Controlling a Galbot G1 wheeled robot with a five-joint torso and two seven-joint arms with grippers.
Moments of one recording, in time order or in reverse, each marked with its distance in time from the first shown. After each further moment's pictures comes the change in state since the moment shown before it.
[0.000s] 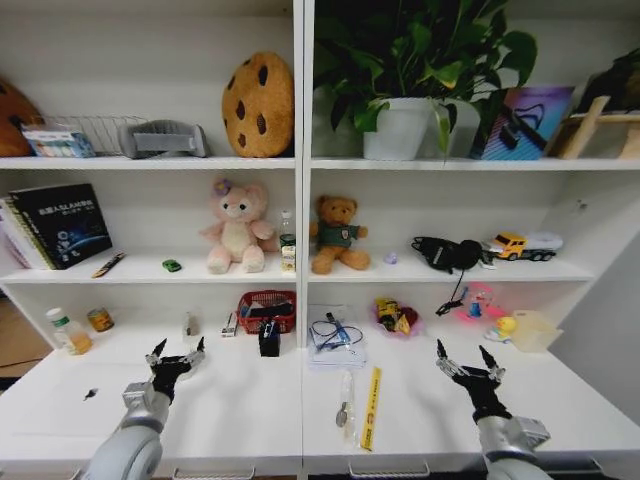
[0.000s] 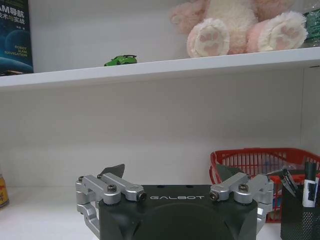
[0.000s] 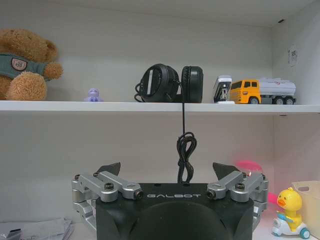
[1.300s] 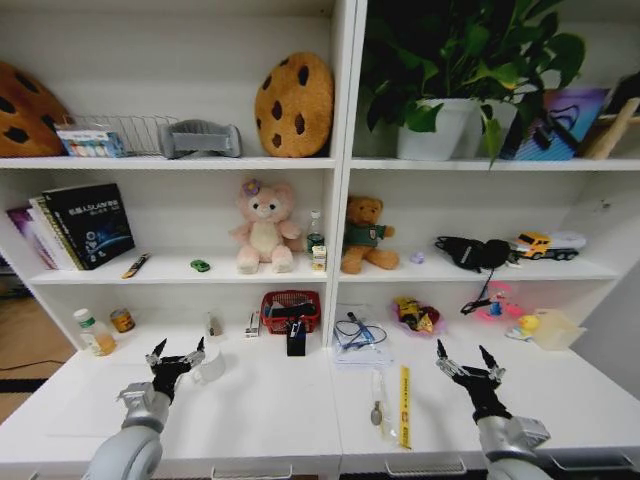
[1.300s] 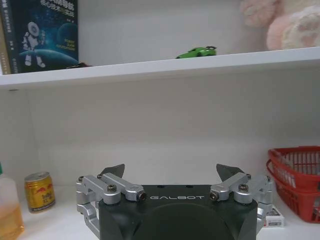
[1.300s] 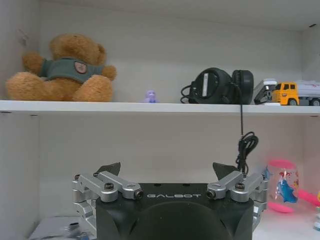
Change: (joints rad) left arm 0.000 0.000 0.000 0.000 0.000 0.000 0.000; right arm 0.000 0.000 0.000 0.000 0.000 0.000 0.000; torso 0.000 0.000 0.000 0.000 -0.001
